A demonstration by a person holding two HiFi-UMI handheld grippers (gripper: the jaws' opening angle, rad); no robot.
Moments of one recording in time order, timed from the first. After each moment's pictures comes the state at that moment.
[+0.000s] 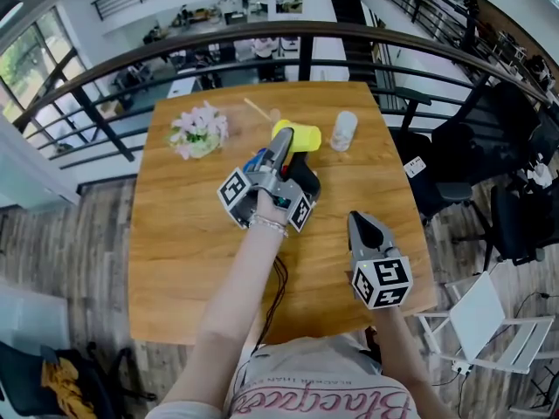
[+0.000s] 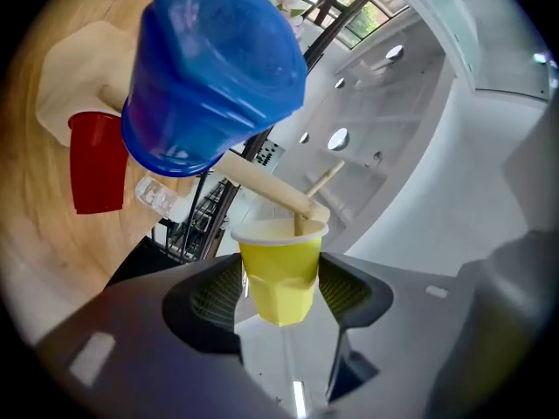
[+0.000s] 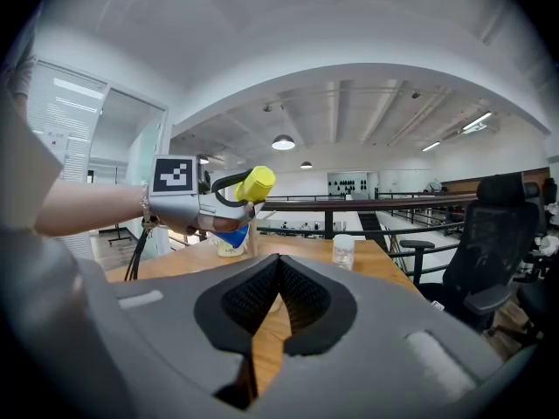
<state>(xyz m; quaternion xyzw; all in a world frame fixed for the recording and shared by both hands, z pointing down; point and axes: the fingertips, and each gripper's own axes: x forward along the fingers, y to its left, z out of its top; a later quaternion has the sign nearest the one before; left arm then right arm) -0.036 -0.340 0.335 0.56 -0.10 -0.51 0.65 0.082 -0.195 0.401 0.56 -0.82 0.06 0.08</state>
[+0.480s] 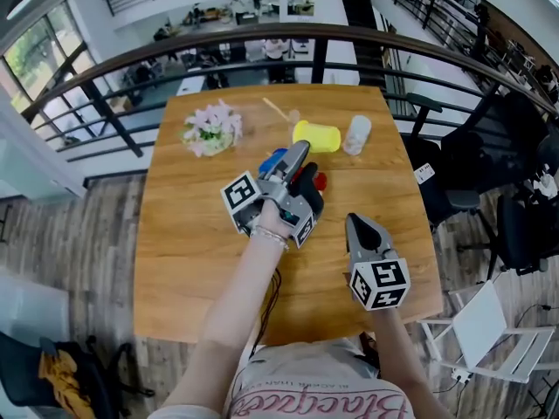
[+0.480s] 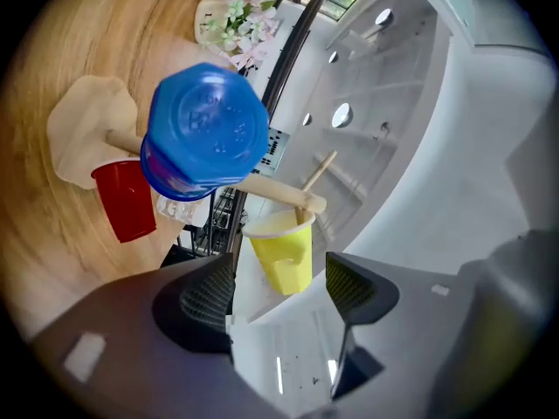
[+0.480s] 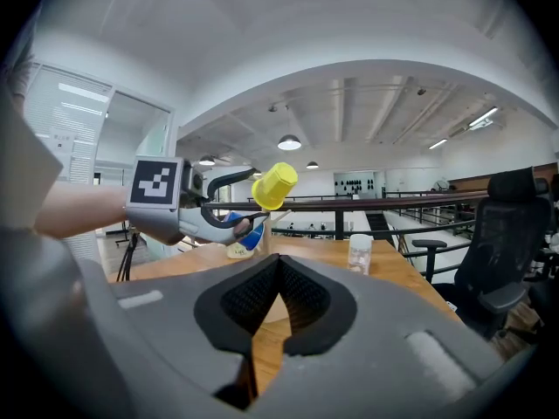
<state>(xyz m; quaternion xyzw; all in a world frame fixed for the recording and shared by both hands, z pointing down) -0.041 -0.317 0.346 0.62 -0.14 -0.42 0.65 0.050 -0.202 0.405 0.54 -0.83 0.06 0.08</state>
